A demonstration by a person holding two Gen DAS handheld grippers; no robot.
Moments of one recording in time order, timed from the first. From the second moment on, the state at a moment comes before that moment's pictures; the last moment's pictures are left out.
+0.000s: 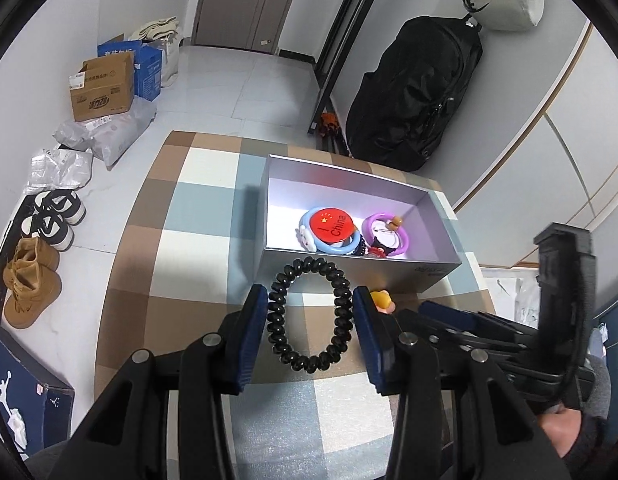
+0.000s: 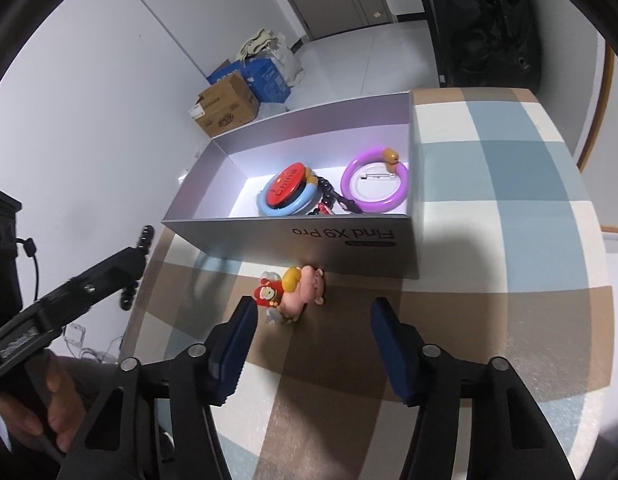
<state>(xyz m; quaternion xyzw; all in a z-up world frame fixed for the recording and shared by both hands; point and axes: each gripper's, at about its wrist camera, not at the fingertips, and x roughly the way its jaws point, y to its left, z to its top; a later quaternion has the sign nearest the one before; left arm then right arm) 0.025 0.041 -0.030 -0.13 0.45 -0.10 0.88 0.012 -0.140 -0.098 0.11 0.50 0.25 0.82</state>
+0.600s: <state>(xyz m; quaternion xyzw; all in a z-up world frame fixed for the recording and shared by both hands) 0.027 0.049 -0.030 -0.13 0.46 -0.11 0.87 0.026 -0.115 -0.106 0.09 0.51 0.24 0.82</state>
